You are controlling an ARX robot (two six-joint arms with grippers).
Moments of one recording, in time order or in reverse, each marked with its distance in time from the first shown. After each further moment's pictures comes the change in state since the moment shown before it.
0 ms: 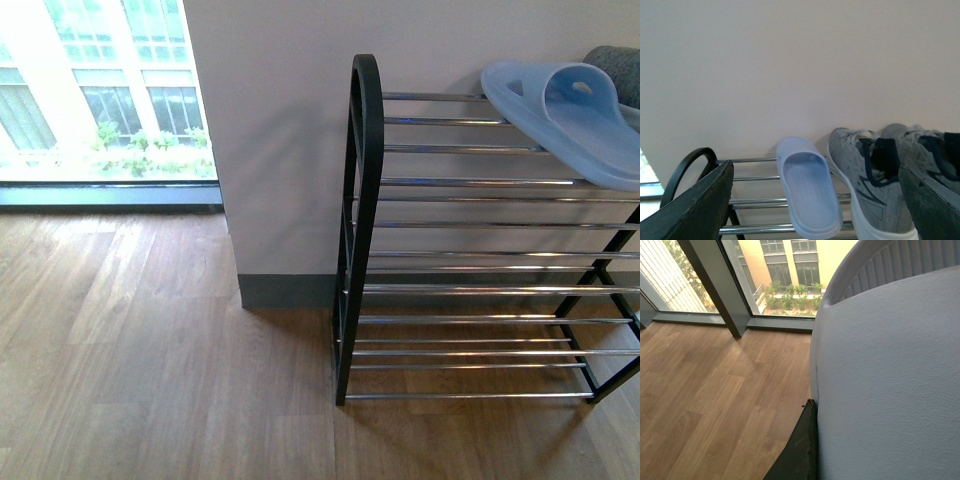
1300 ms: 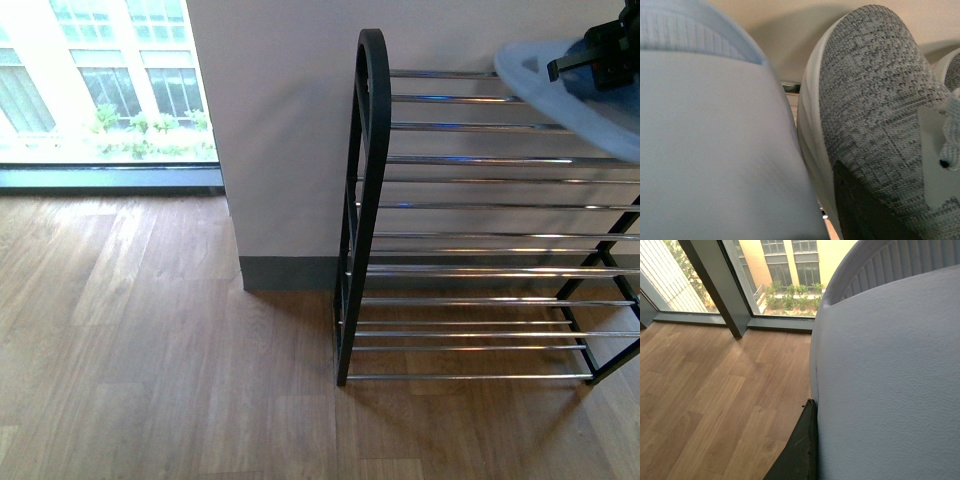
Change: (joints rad) left arm 0.000 0.000 0.000 0.000 0.000 0.000; right arm 0.073 1.191 1.257 -0.832 0.380 -0.332
